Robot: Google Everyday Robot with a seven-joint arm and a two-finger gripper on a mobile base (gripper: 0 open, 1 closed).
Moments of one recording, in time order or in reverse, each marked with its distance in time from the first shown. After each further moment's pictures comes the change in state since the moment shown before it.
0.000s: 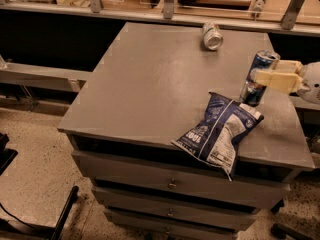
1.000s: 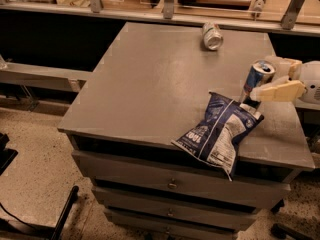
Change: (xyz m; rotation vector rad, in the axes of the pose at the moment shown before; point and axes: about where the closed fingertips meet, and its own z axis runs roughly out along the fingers) arm 0.009 0.014 0.008 -0.074 0.082 -0.049
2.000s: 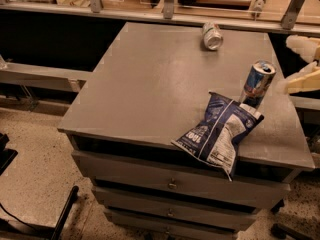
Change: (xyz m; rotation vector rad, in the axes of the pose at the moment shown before) arm -0.039 -0.002 -0.039 0.005 0.053 -0.147
